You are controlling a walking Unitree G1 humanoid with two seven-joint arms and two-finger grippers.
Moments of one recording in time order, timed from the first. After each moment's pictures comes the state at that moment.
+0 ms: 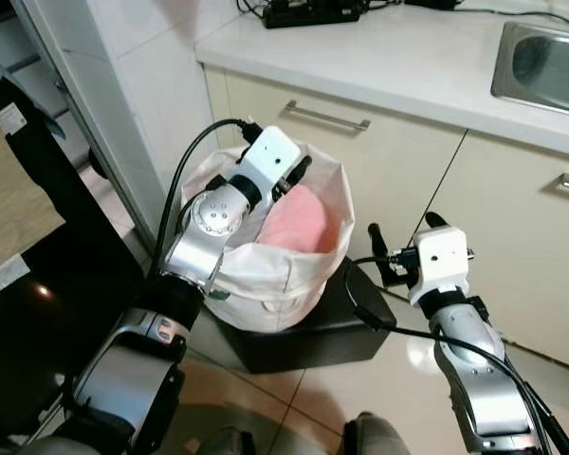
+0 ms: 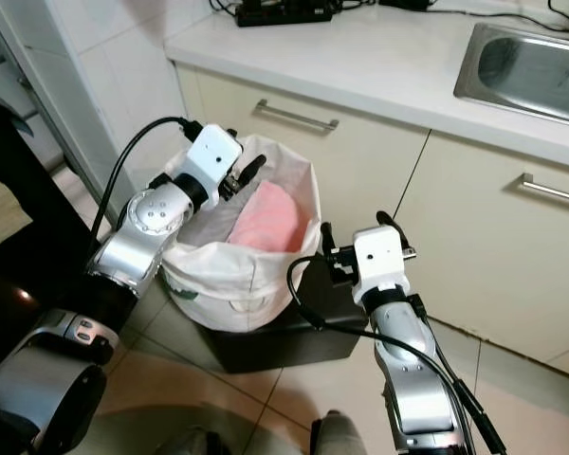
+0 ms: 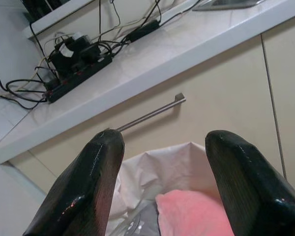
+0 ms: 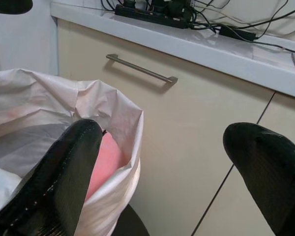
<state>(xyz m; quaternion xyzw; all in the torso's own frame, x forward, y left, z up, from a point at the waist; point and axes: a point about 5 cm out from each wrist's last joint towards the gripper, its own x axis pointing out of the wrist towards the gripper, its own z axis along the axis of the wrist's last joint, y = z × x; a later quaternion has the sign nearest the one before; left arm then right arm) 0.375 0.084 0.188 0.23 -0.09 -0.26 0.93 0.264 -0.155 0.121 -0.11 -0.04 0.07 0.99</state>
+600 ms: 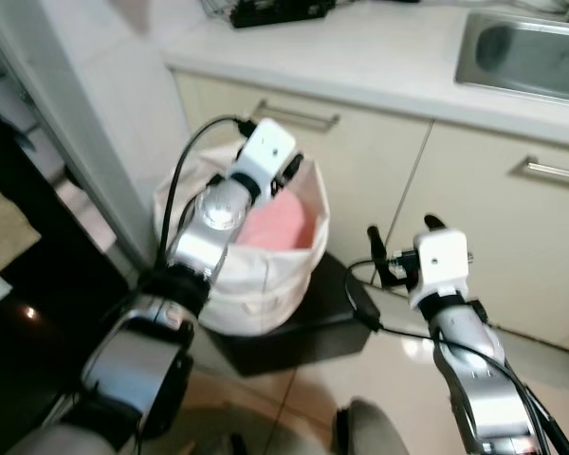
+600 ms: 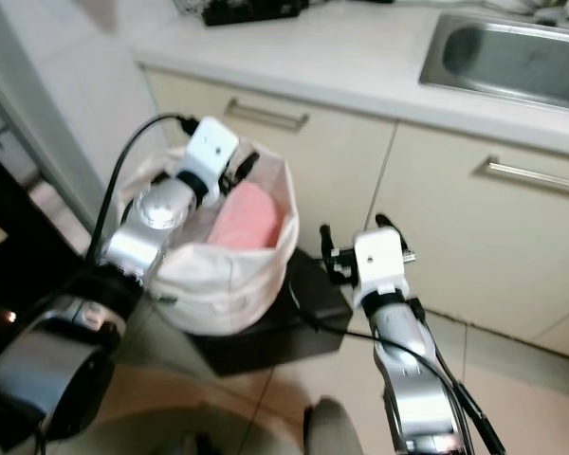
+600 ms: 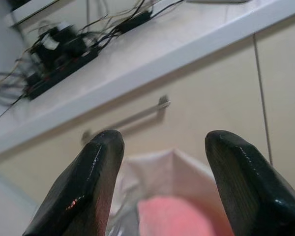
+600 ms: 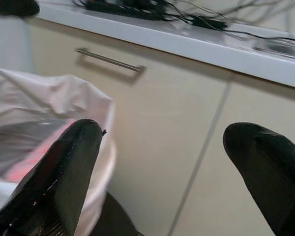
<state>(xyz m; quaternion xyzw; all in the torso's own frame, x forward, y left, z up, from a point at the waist) 0.389 0.082 0.190 0.21 -0.06 -0.22 0.95 0.260 -0.155 0.119 -0.11 -0.04 0.07 0.99</state>
